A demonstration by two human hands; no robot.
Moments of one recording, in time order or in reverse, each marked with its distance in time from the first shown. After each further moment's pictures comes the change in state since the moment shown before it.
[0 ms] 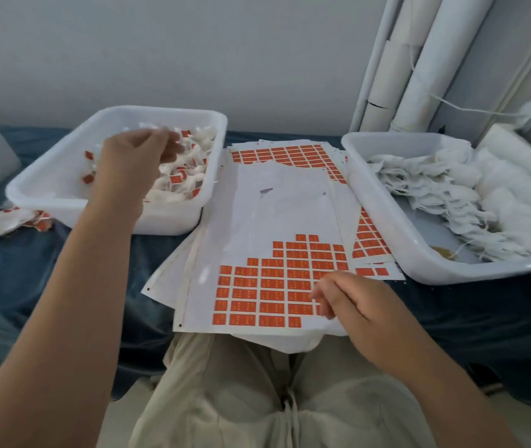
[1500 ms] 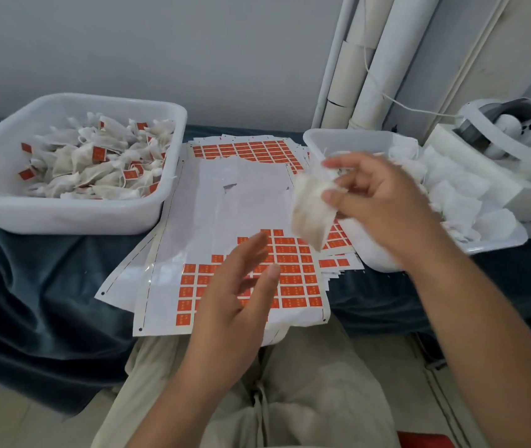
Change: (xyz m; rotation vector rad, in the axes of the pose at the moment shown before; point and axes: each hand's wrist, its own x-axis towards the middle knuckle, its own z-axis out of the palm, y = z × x) left_hand -0.219 -0.021 0.086 -0.159 -0.433 0.078; right_hand 0.060 -0.020 -0.091 0.190 0.284 0.030
